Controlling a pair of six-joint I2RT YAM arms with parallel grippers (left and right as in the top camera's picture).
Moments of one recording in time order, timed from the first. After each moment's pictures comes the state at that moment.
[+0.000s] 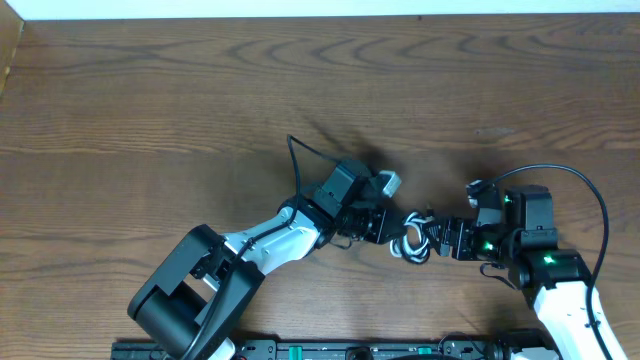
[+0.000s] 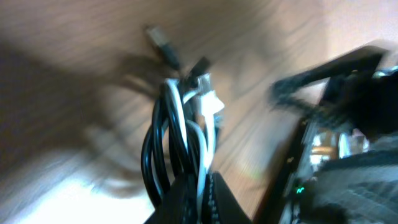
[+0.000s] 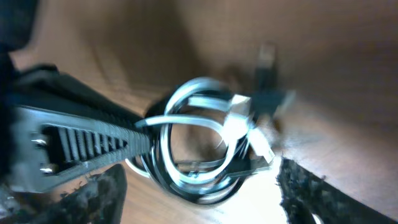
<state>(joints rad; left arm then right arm) -0.71 1.74 0.79 0.12 0.70 -0.58 0.09 0.99 0.49 -0.54 -0.50 0.28</state>
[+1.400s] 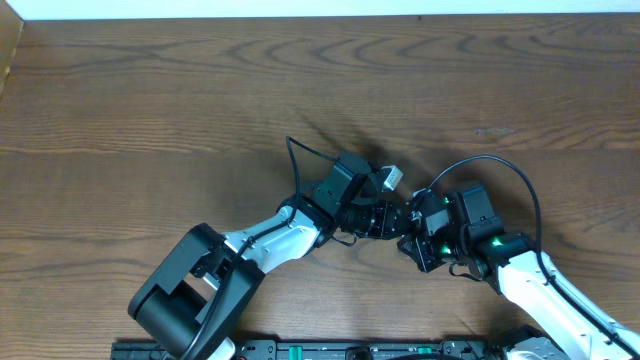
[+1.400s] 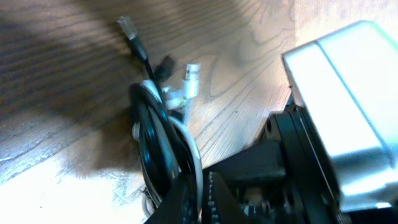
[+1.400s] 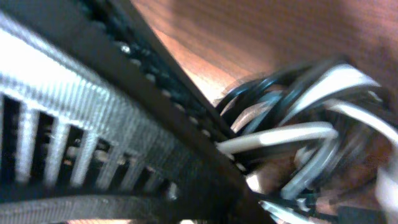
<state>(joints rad) -0.71 1.75 0.79 0.18 0.78 -0.75 0.37 1.23 0.49 -0.39 -0.45 0.09</state>
